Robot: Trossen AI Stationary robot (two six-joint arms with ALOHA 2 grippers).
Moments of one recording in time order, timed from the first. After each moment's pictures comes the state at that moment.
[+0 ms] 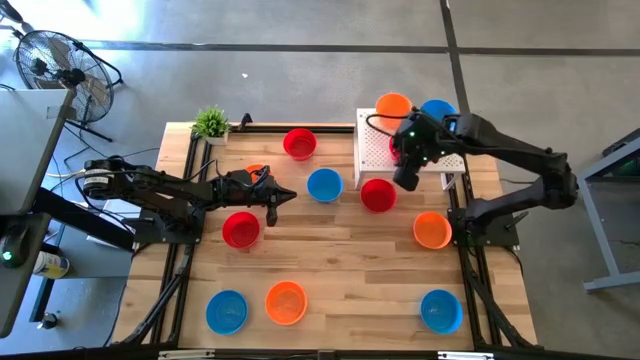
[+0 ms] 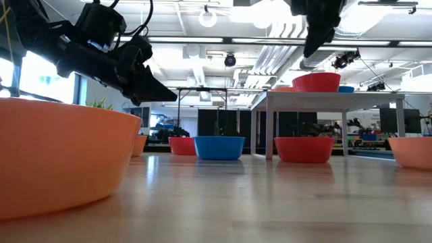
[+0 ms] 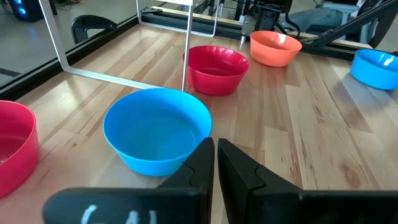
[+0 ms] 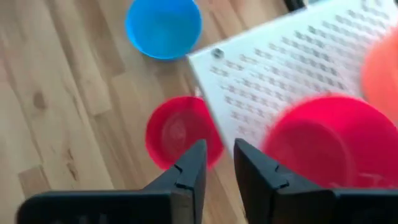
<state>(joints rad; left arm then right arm) 0.17 1.28 0.34 0.68 -0.01 -0.11 -0.37 1.27 1.36 -1.15 0.03 0.03</state>
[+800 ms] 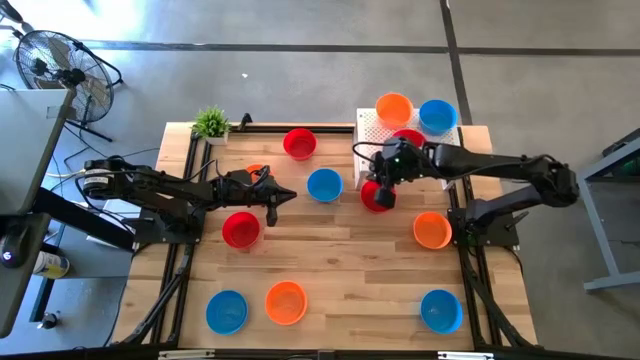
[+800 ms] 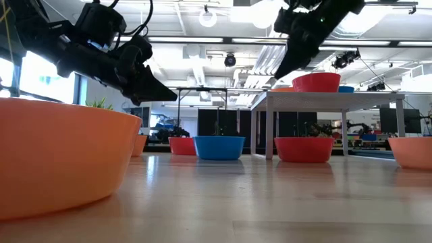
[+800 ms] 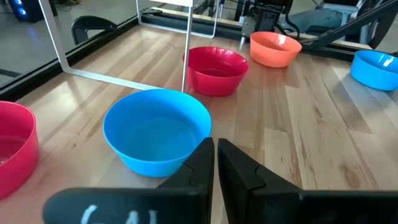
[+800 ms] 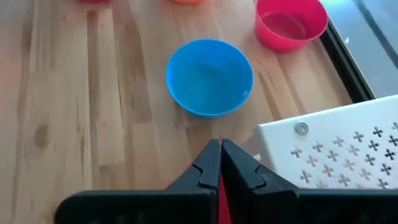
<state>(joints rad) 0.17 1.28 0.34 0.68 -0.01 -0.11 -0.27 1.25 0.98 -0.53 -0.01 -0.05</state>
